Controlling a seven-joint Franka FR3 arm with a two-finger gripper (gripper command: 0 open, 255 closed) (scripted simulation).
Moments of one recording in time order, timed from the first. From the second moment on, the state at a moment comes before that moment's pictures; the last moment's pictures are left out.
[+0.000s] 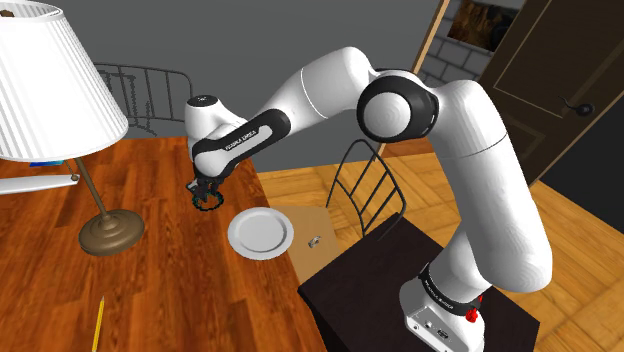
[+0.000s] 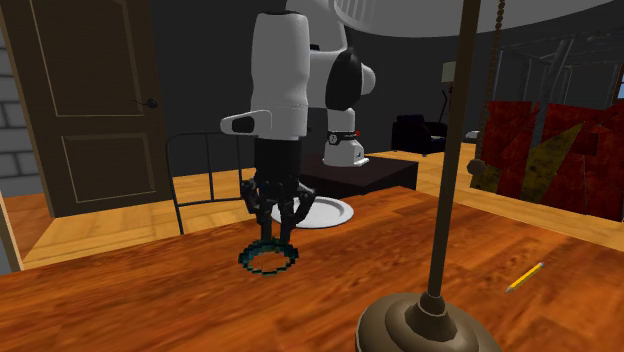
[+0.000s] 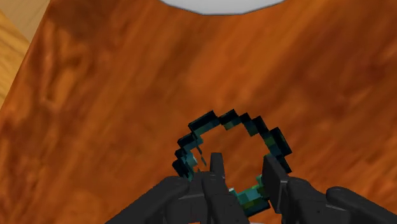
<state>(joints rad) 0.33 0.83 0.13 -1.51 -0.20 2.39 0.30</state>
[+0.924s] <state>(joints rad) 0.29 0.90 0.17 -1.29 -0.16 2.19 0.18</state>
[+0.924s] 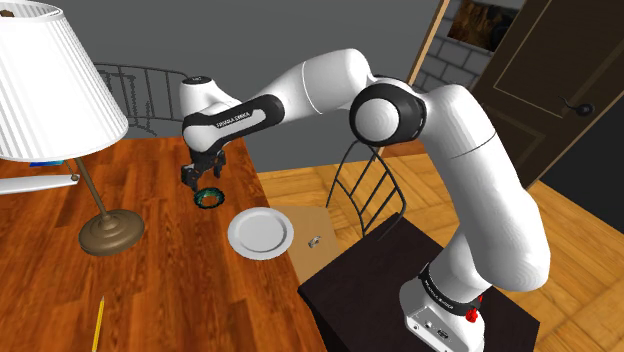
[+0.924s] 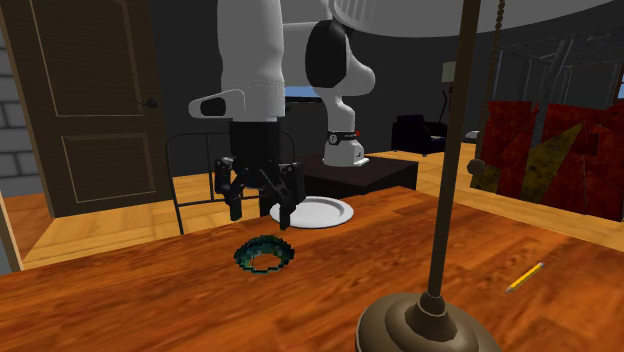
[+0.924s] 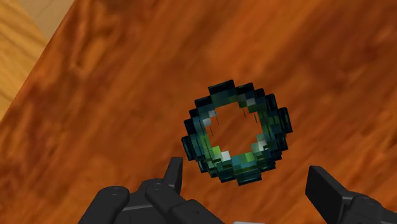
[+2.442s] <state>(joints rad) 0.29 0.96 0.17 -1.25 -0.17 2.21 0.17</state>
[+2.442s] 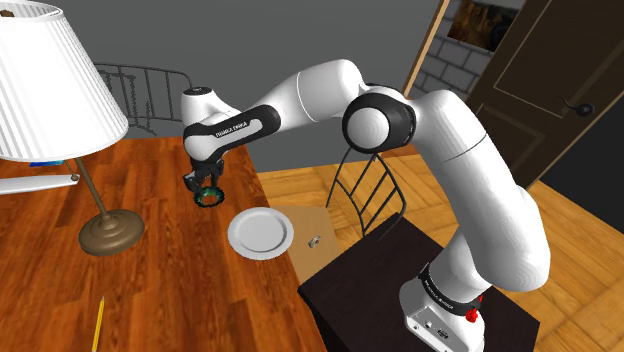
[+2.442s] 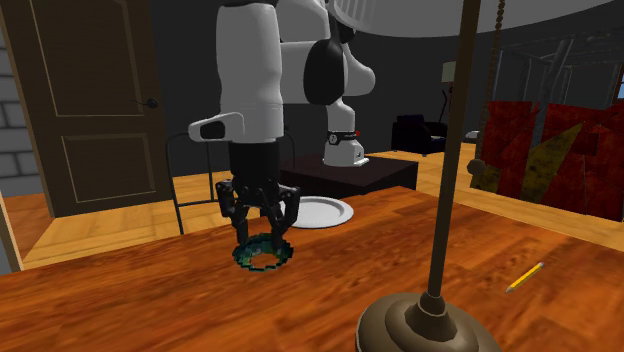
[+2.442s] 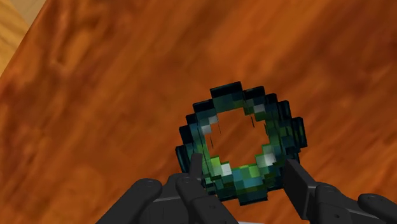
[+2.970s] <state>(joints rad) 0.29 0.91 0.17 -1.27 -0.16 2.17 0.17</state>
